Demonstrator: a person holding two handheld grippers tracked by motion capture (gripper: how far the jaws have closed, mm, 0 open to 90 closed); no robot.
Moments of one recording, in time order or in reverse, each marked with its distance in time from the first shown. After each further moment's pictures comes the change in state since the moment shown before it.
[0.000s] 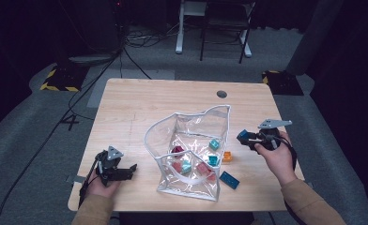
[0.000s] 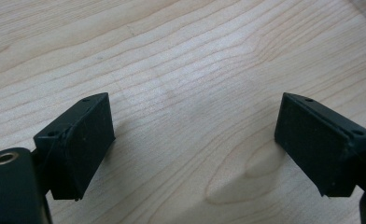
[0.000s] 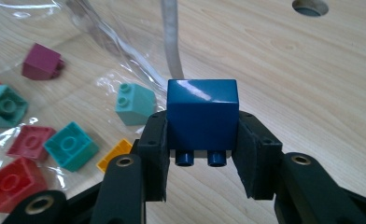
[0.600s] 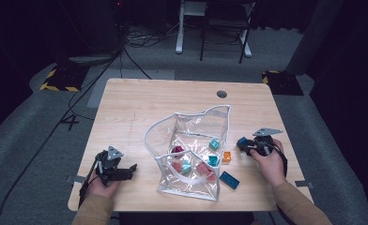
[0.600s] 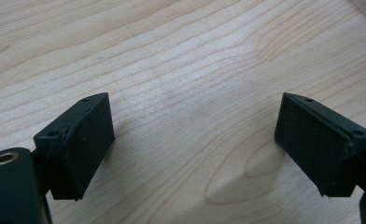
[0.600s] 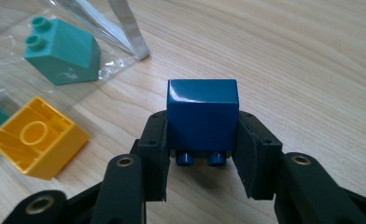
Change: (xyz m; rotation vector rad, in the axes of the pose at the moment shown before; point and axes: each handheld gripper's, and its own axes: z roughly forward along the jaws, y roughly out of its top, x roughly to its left) left arm 0.000 0.000 0.000 -0.001 0.000 -0.003; right arm -0.016 -0.044 0.043 0.057 -0.087 0.046
